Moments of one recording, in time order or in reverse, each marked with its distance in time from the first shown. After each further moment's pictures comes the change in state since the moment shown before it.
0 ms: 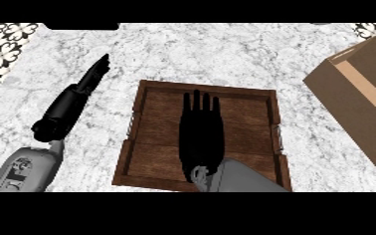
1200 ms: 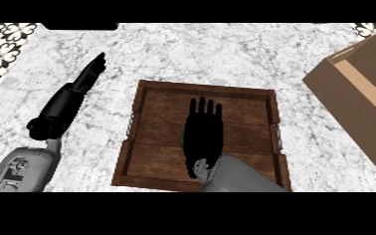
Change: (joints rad) left arm 0.003 -0.017 0.046 0.000 -0.023 -0.030 0.006; right arm 0.028 0.005 0.020 0.173 -0.010 -0.109 -0.028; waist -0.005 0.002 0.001
